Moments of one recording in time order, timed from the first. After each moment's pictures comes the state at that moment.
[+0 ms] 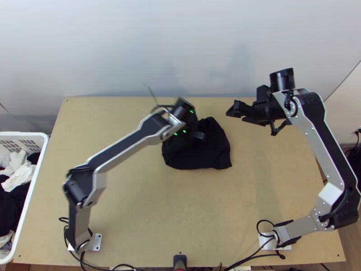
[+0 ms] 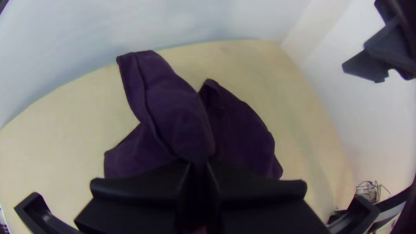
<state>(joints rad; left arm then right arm) -0.75 2.03 1.94 -0.71 -0.06 -0.37 0.23 1.62 1.74 -1.05 -0.39 0.40</state>
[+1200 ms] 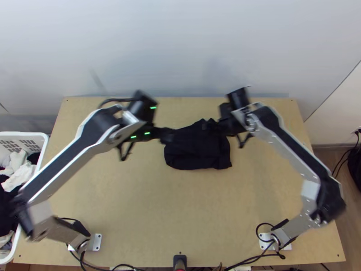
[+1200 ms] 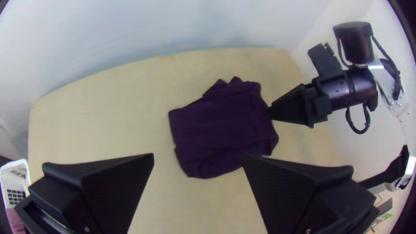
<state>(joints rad) -0.70 1.63 1.85 -1.10 -0.09 -0.41 0.49 1.70 1.57 -0.84 -0.34 0.40</state>
